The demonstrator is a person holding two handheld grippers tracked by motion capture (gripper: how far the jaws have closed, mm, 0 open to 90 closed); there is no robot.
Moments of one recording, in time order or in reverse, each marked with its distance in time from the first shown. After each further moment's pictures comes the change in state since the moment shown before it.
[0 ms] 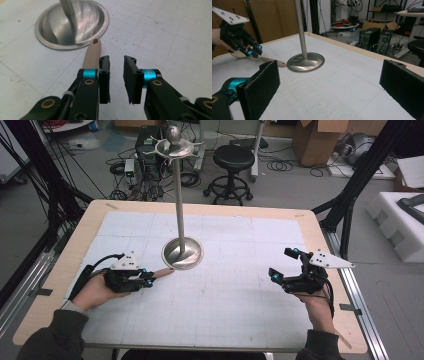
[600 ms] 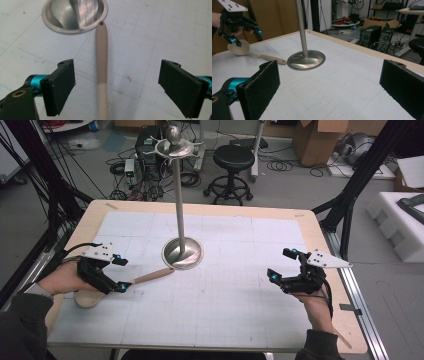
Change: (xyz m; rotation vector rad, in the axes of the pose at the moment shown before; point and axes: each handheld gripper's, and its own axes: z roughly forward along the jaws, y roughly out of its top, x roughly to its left) left arm 0.048 -0.011 -0.045 0.102 -0.130 0.043; right arm 0.001 -0.001 0.003 0.018 0.003 -0.006
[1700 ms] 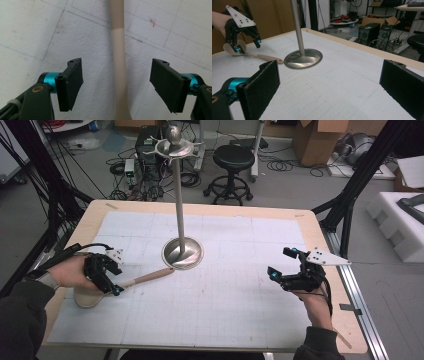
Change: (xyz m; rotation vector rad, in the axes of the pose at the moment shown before) left arm 0.020 -0.002 0.024 0.441 -0.038 0.026; right arm -0.008 -0.002 0.003 0.012 -0.010 0.018
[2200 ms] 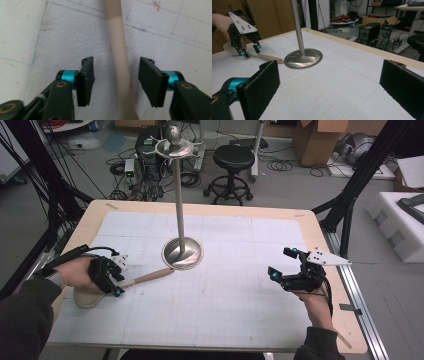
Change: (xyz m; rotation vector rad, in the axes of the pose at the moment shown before) left arm 0.000 0.002 0.016 0.085 -0.016 0.083; right arm 0.000 0.000 -0.001 0.002 0.000 0.003
